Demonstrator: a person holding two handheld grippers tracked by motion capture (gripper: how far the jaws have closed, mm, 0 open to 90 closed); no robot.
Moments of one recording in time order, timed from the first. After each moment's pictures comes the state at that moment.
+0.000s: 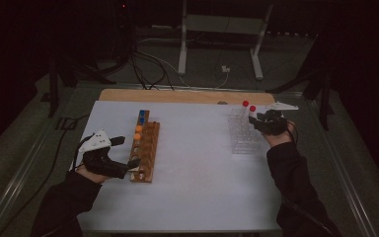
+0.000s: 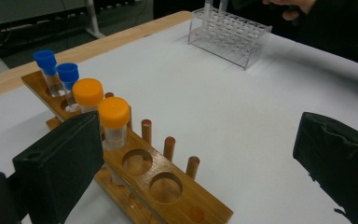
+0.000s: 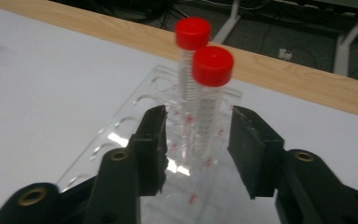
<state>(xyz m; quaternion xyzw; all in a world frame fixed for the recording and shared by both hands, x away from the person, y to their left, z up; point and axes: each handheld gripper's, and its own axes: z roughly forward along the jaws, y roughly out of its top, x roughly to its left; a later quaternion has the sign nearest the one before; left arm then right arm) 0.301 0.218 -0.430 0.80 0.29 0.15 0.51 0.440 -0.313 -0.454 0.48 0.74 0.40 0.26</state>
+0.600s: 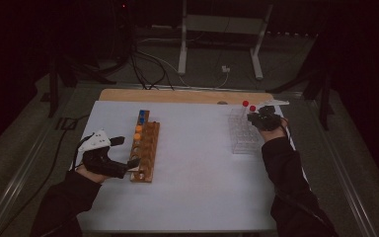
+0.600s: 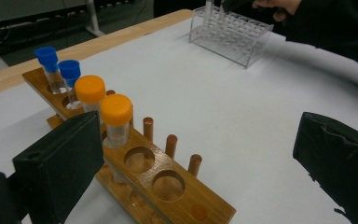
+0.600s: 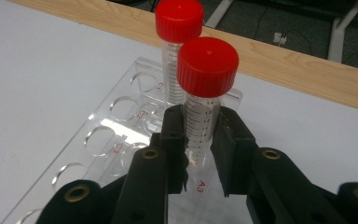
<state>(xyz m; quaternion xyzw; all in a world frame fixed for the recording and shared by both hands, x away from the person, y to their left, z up) 0.302 0.219 -0.431 0.80 0.29 0.15 0.51 0.463 -0.304 -0.463 0.49 0.75 0.36 0.26</state>
